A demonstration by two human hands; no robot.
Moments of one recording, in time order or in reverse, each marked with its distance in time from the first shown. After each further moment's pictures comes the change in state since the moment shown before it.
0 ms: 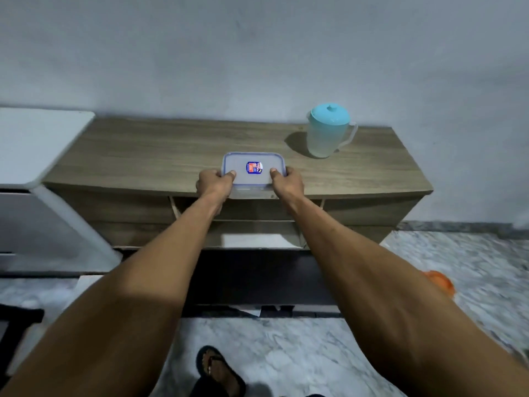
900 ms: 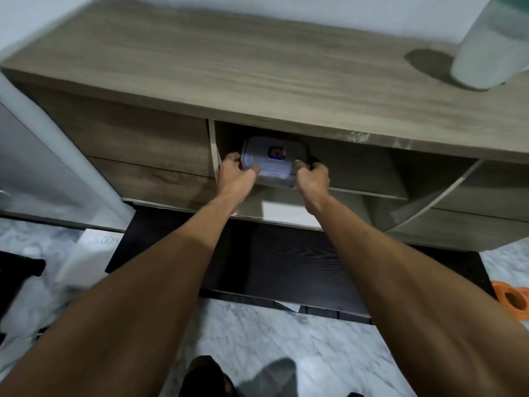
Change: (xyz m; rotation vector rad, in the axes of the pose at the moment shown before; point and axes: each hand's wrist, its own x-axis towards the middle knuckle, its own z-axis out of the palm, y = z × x) left_hand 0.192 -0.256 0.017 -0.082 -0.101 -0.025; right_hand 0.100 0.195 0.223 -0.044 0.010 0.093
